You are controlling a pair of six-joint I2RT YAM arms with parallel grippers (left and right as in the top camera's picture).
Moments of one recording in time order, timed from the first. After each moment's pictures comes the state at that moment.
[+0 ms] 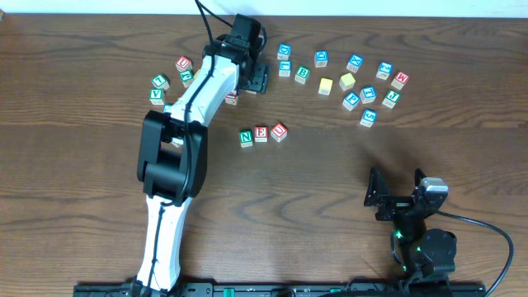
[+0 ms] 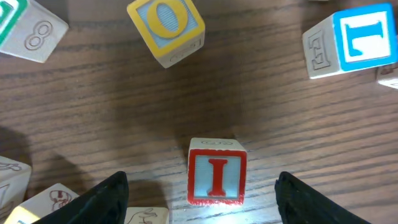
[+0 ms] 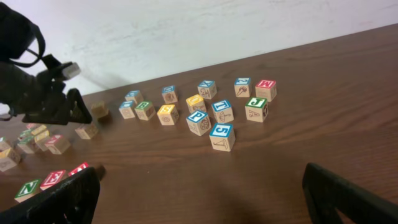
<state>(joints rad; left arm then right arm) -0.33 2.36 1.98 -0.75 0.00 -0.10 0.10 0.06 0.01 -0.07 0.02 0.28</state>
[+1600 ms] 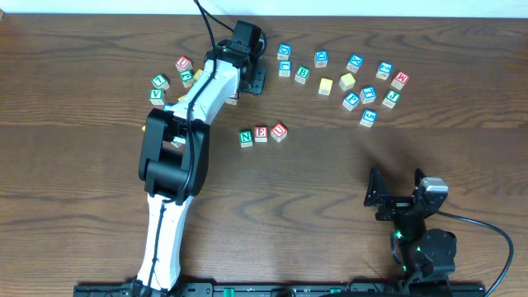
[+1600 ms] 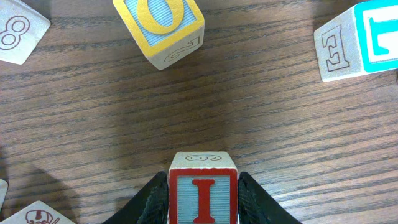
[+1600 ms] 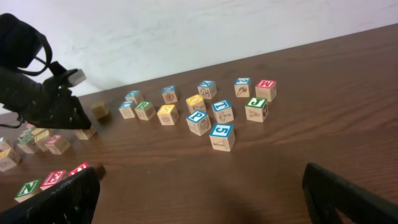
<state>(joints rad) -0.33 2.38 1.94 -0.68 0.00 -0.09 0.10 0.06 0.01 -0.07 0.02 0.28</state>
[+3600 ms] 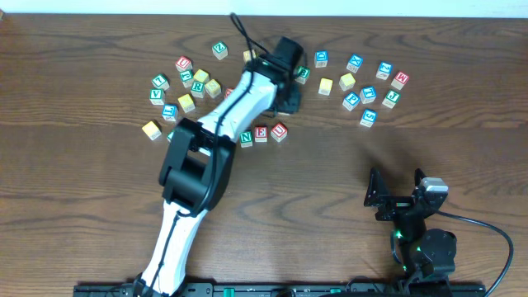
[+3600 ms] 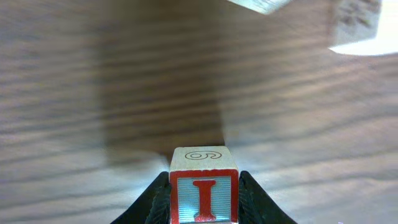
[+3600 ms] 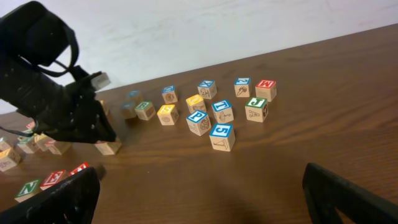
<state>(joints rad) -0.52 2.36 1.94 -0.80 0.07 -0.35 0.10 0.06 0.01 -0.07 0.02 0.28</state>
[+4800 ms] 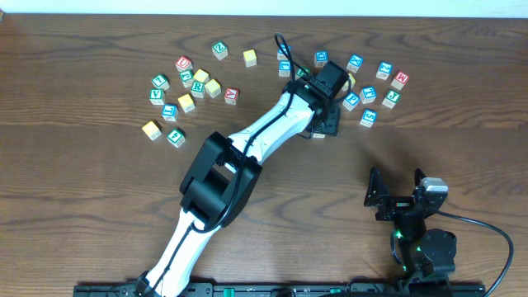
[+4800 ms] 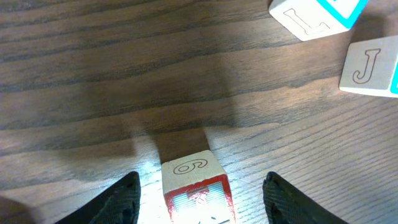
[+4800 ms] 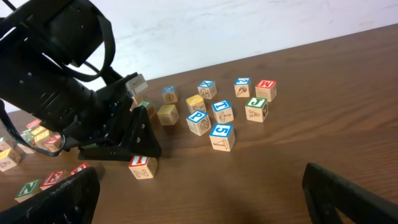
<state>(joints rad) -0.70 2.35 1.94 -0.77 0.10 -0.49 0.10 0.06 0.01 -0.07 0.02 0.28</state>
